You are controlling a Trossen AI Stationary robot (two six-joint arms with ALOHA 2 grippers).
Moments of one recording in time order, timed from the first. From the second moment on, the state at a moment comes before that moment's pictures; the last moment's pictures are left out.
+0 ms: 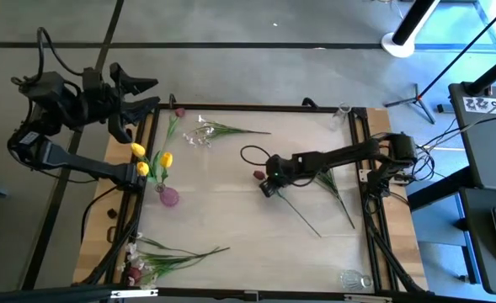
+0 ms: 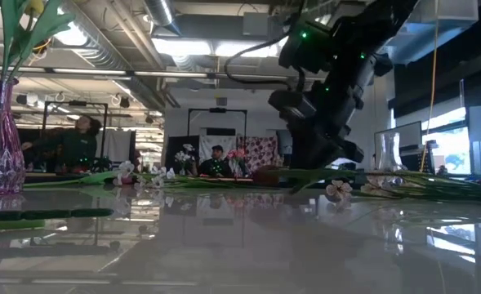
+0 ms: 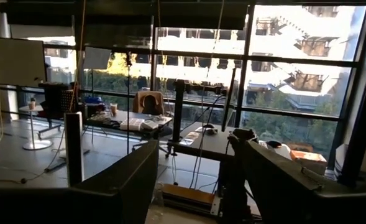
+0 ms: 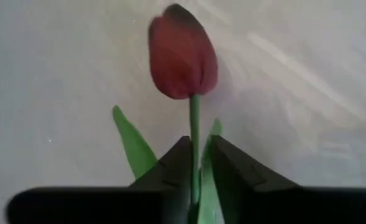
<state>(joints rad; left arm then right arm) 0.07 0.87 1.54 -0.54 -0.24 -0.05 -0.02 1.74 0.98 -0.28 0.00 0.86</state>
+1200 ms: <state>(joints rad) 0.07 0.86 1.54 -0.57 -0.19 -0.07 -0.30 1.43 0.66 -0.80 0.01 0.84</state>
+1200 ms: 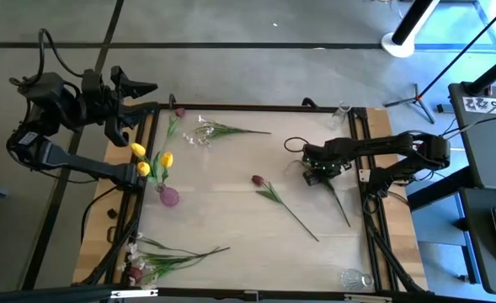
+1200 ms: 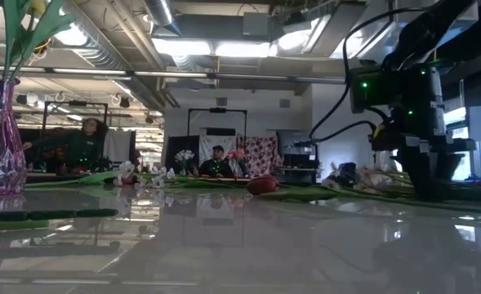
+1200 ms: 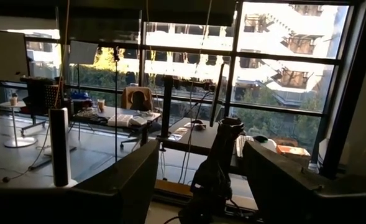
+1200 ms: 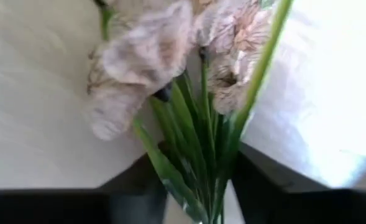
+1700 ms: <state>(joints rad) 0.07 0.86 1.54 -0.56 -0.19 -0.08 -0.34 1.21 0.99 -0.68 0.40 0.70</state>
